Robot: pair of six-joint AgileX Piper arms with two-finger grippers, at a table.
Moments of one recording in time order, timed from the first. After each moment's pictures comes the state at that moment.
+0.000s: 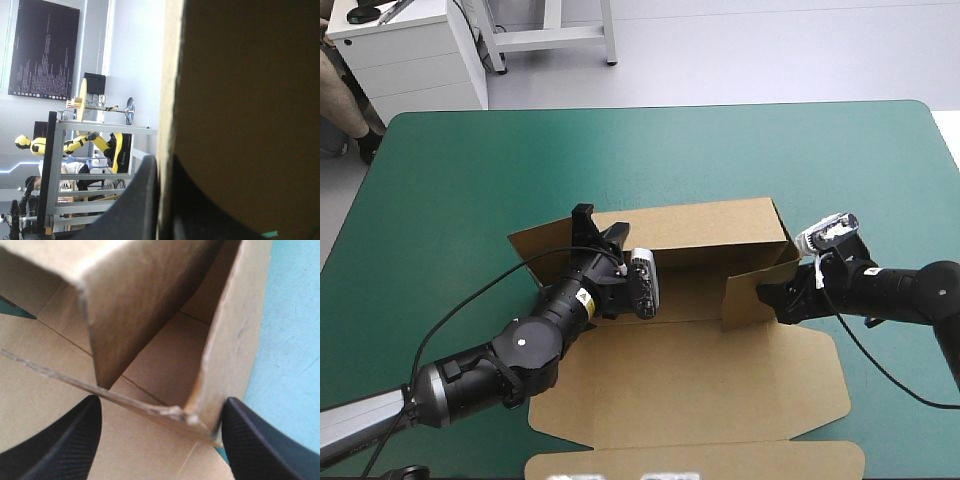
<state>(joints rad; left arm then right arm) -1.04 1.29 -0.88 1.50 0.55 -0.45 -0.02 1.11 -0.82 0.82 0.90 -0.98</state>
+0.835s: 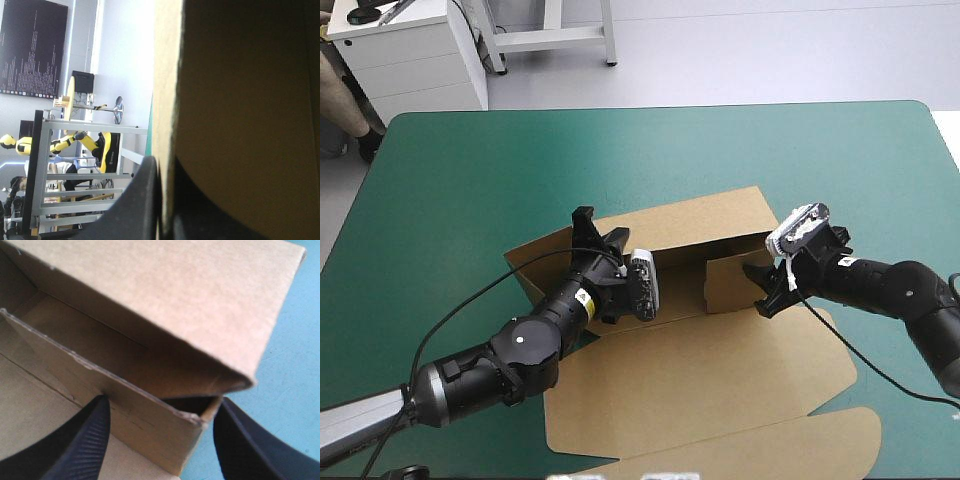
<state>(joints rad) -1.04 1.29 -0.88 1.43 0.53 -0.41 0.16 1.13 -0.81 0.81 0.60 -1.15</state>
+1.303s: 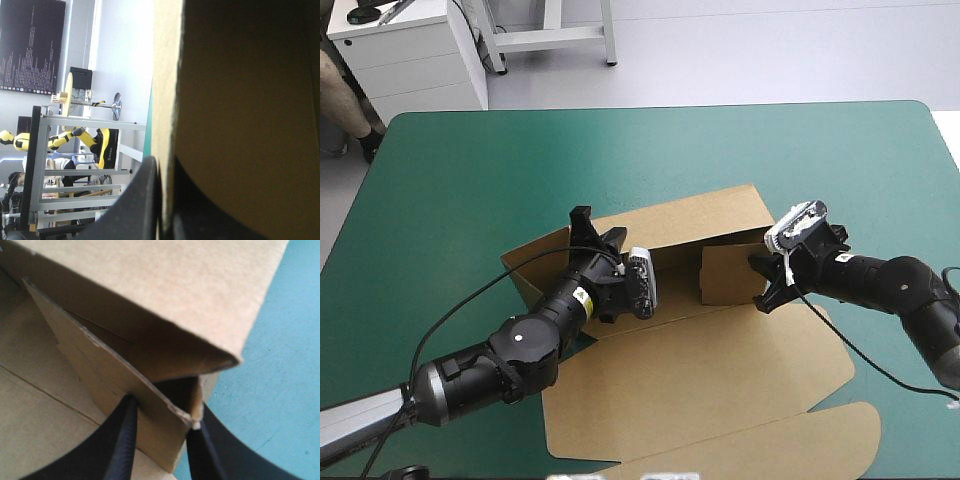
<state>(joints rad) -1.03 1.29 -0.88 1.41 0.53 -0.40 0.16 1.17 -0.81 0.83 0.58 -1.17</state>
